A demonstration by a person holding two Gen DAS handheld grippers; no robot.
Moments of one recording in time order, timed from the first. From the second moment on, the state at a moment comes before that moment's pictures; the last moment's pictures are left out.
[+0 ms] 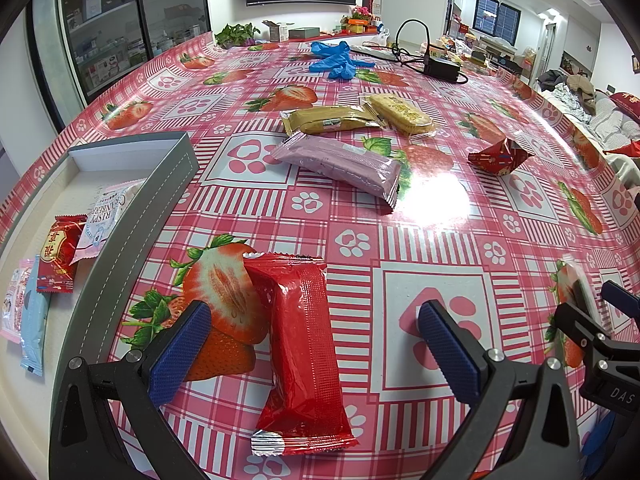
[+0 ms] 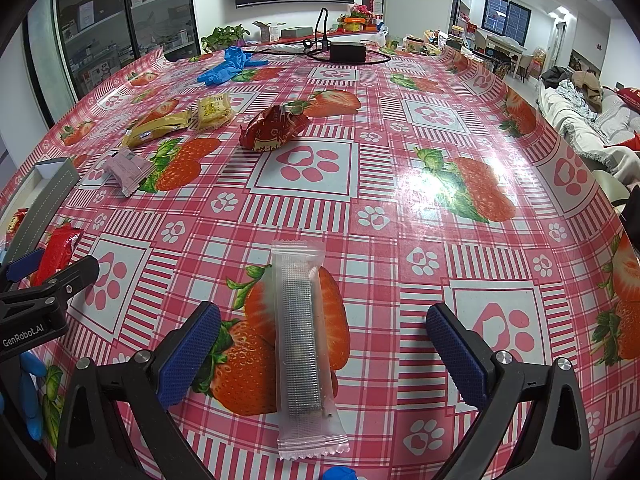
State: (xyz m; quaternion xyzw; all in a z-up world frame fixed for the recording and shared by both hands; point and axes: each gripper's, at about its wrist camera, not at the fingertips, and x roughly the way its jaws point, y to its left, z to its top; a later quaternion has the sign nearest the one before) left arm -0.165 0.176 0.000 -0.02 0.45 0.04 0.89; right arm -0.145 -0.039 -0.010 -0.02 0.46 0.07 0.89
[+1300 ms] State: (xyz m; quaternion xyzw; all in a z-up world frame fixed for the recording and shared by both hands) left arm -0.183 0.146 0.021 -0.02 0.50 -0.05 0.87; right arm -0.145 -0.053 0.007 0.05 0.52 0.16 0.84
